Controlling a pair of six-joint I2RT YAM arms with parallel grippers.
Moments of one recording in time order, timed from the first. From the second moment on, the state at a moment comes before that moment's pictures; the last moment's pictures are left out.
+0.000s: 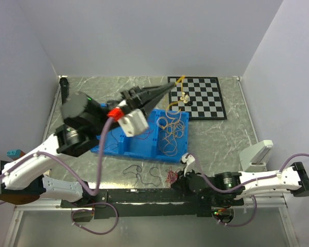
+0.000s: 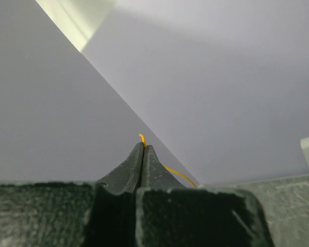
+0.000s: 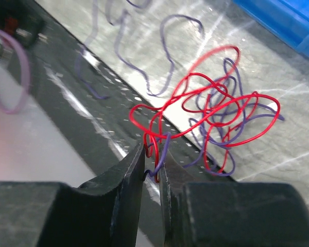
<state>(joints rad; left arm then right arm) -1.19 1.23 1.70 0.00 0.14 0.73 1.59 0.56 0.32 -0.45 0.44 0.89</state>
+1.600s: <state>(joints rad) -0.95 1.49 1.19 -0.03 0.12 0.51 1.59 0.41 0.29 -0.60 0.48 0.96</state>
